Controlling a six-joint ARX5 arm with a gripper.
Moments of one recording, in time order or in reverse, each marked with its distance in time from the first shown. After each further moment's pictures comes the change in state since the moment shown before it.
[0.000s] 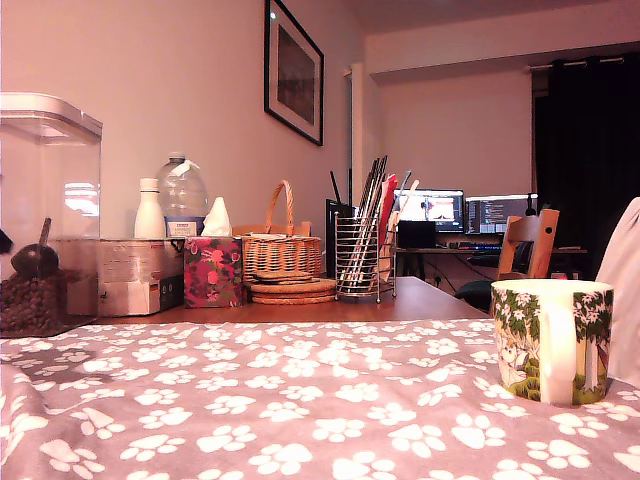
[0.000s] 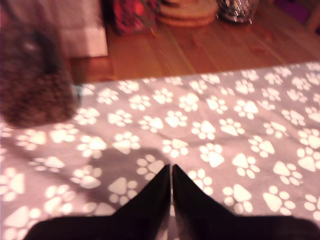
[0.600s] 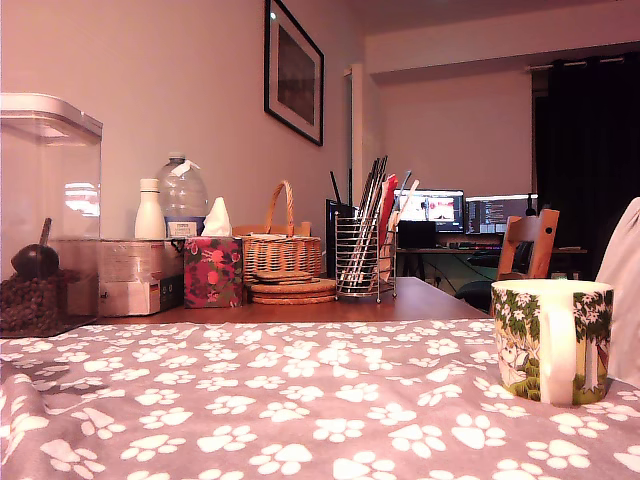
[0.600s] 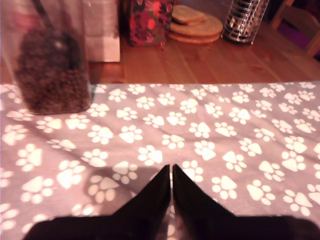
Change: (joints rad) arm 0.009 -0.321 -0.099 -0.163 -0.034 -0.078
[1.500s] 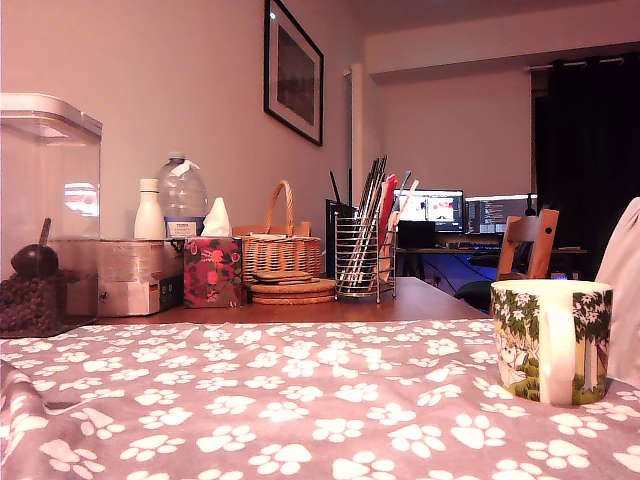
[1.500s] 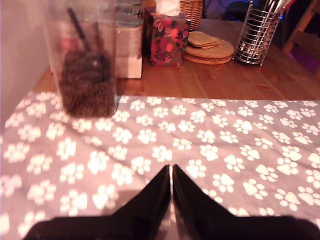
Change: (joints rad) arm 0.000 -0.492 0.000 -0.442 -0.085 -0.042
